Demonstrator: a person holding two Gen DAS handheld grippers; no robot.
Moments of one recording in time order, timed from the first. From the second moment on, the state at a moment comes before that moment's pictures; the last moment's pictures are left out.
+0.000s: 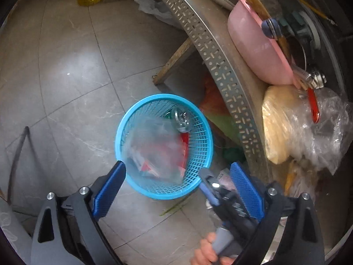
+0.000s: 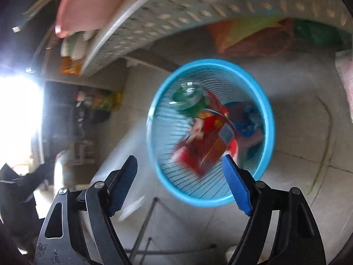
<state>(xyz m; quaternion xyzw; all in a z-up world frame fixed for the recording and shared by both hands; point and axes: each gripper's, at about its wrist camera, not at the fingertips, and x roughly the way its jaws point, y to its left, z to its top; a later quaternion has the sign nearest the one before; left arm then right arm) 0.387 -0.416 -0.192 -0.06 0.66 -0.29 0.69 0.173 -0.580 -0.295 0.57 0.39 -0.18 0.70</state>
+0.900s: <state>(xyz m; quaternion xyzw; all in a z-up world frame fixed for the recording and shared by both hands) 0.255 -0.163 0.013 -0.03 0.45 -0.39 0.80 0.097 -0.431 -0.071 0.28 0.37 -0.11 0.88</state>
